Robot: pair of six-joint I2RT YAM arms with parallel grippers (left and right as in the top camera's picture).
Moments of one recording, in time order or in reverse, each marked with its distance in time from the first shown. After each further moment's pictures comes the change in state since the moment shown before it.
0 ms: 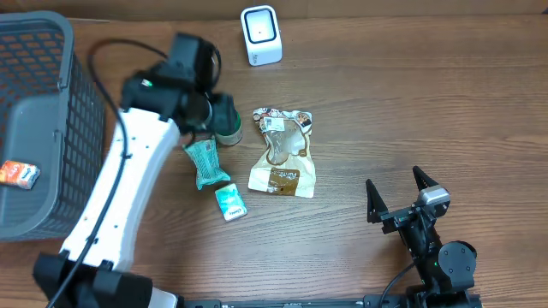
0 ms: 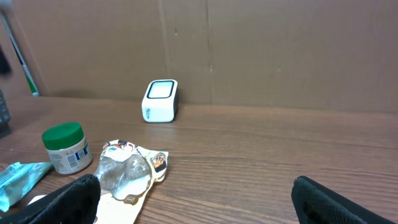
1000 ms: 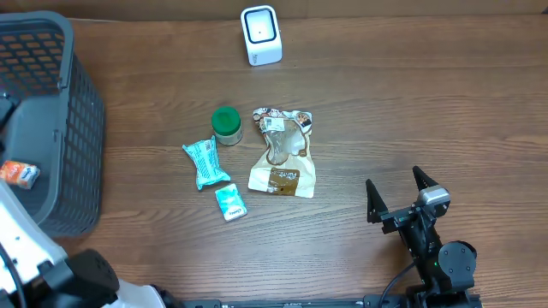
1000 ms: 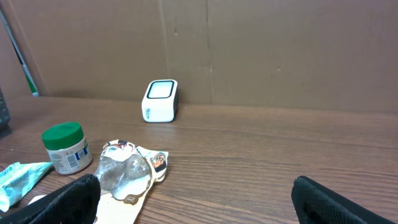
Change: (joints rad) left arm 0.867 0.060 0.278 -0.088 -0.182 -0.157; right arm 0.000 0.000 0.000 0.001 0.000 0.000
